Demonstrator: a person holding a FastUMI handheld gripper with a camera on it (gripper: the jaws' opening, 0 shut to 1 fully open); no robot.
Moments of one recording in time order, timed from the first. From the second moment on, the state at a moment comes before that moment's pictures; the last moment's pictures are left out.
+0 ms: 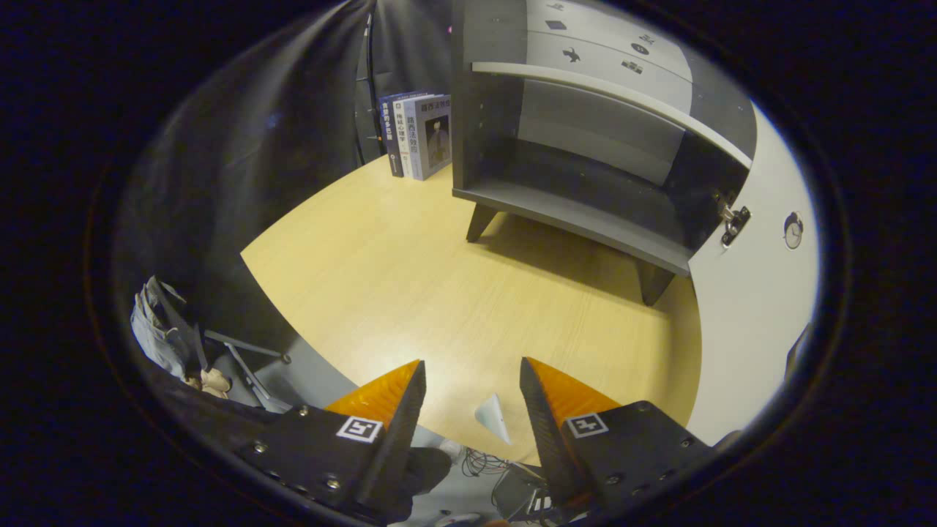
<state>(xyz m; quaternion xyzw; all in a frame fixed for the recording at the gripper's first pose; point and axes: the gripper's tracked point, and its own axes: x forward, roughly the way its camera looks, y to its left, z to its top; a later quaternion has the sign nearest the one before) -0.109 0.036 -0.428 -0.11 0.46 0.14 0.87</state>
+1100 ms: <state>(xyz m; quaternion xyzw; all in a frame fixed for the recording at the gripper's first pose) -0.130 -0.004 -0.516 -0.09 0.54 0.08 0.83</state>
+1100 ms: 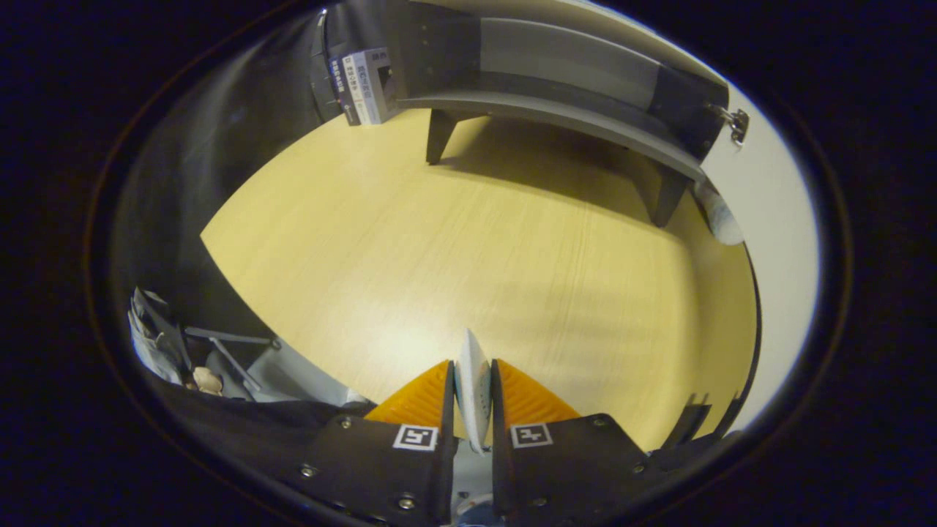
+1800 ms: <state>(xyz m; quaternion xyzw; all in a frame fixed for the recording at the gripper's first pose) -0.123 -0.003 -0.469 -0.06 0.53 0.04 0.85</state>
